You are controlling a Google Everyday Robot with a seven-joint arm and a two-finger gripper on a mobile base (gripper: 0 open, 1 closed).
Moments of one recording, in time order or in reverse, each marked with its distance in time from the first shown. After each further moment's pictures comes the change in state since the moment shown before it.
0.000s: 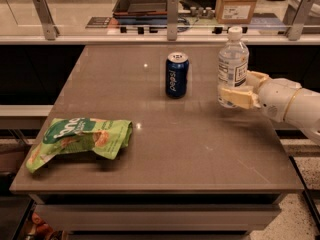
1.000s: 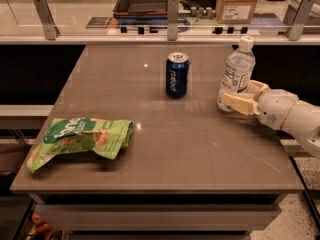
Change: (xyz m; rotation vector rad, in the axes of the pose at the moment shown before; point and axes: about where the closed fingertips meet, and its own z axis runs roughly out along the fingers) arm 0.035 -0.010 0.002 -0.011 -0.063 0.083
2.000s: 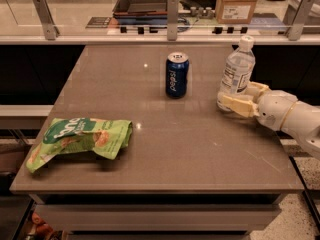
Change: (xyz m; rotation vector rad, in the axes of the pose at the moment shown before) arm -0.001 0.000 0.000 -0.001 0.000 0.000
